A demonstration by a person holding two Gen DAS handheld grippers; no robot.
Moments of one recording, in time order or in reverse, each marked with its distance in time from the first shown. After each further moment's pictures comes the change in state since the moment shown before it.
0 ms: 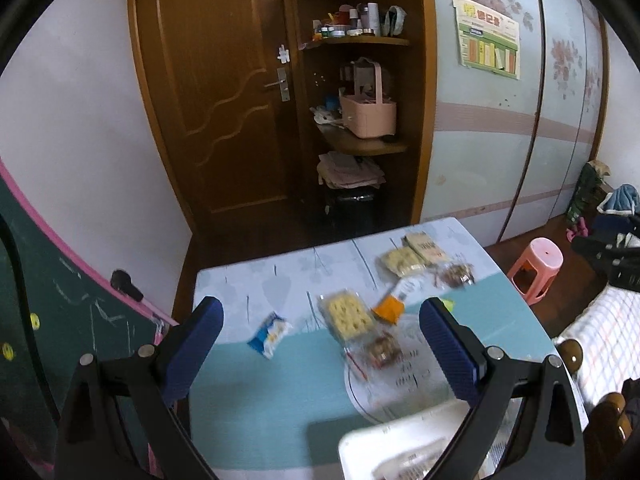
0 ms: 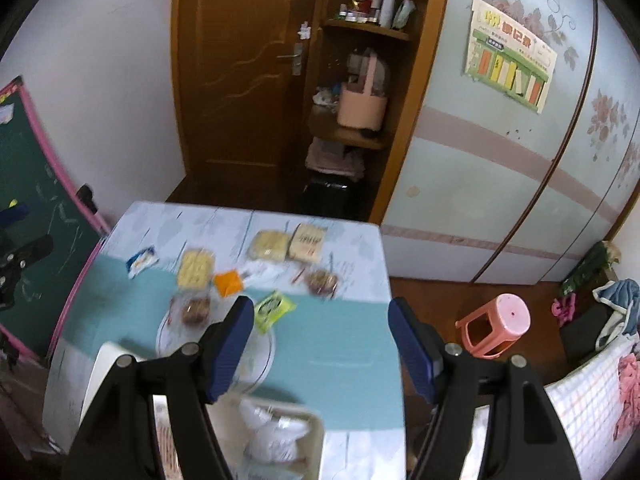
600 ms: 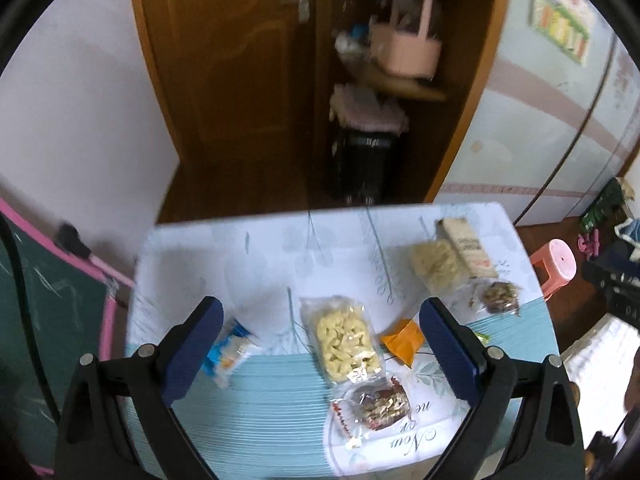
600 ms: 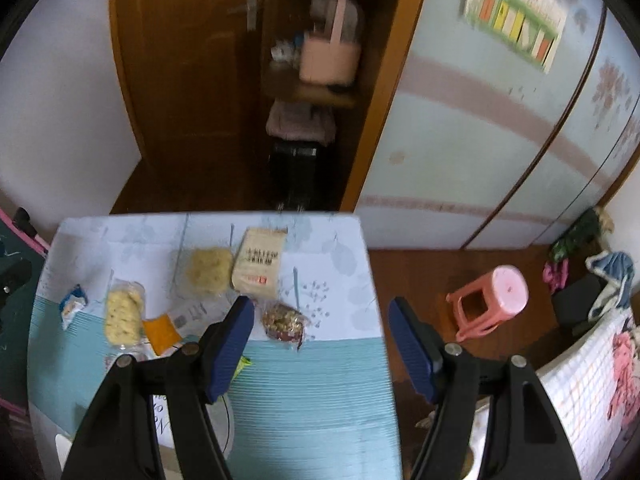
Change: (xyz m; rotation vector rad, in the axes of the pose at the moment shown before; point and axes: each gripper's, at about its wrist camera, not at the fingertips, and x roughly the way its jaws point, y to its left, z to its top) left arm 0.209 0.002 0.022 -0.168 0.299 -0.024; right arm 0.176 -0.027 0.042 0.105 0.227 -0.063
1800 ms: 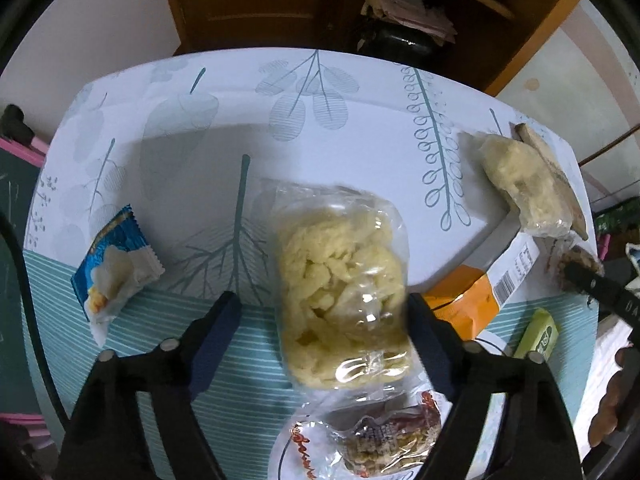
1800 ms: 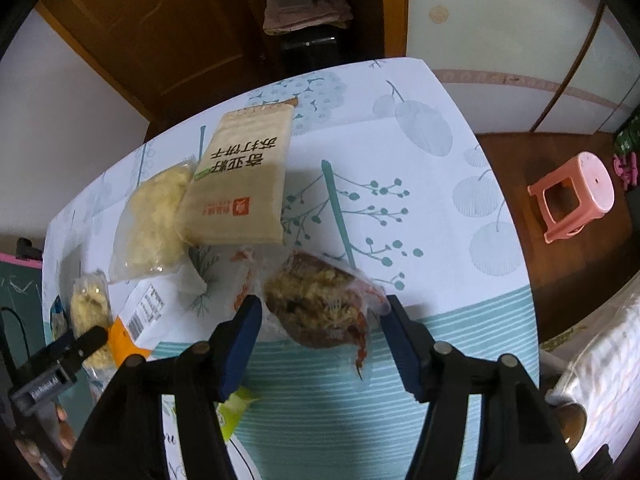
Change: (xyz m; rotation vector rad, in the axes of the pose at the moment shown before) left arm 0.157 -0.007 -0.058 -0.157 0.320 -0.001; right arm 0.166 0.001 -0.029 0.212 0.292 0.220
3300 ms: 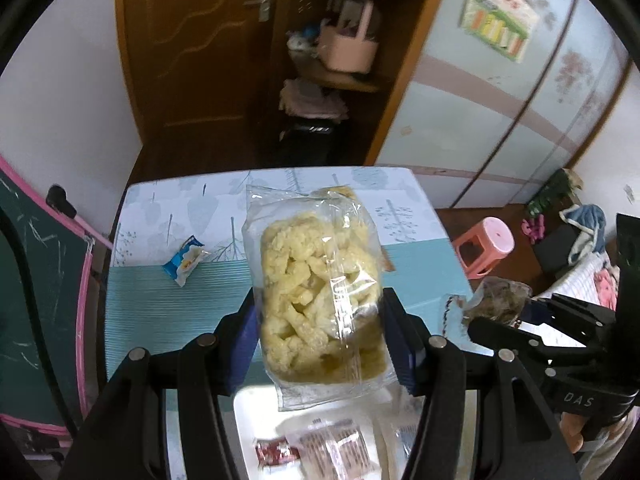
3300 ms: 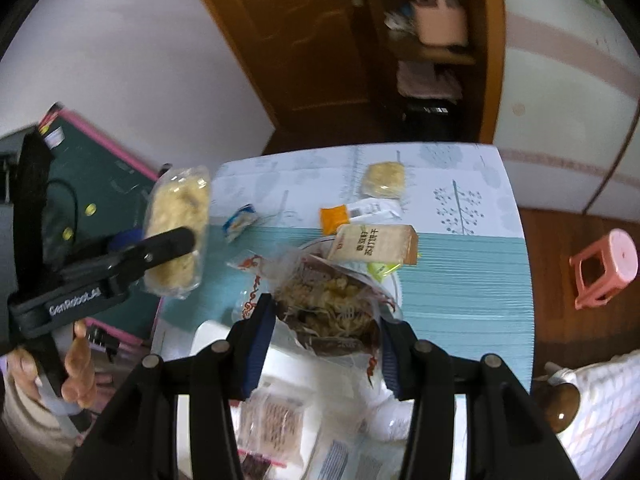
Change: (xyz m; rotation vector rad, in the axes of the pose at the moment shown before) left arm -0.293 -0.016 -0.148 0.219 -0.319 -0.178; right arm -0.239 0.084 -0.175 -0.333 -0.199 0.261
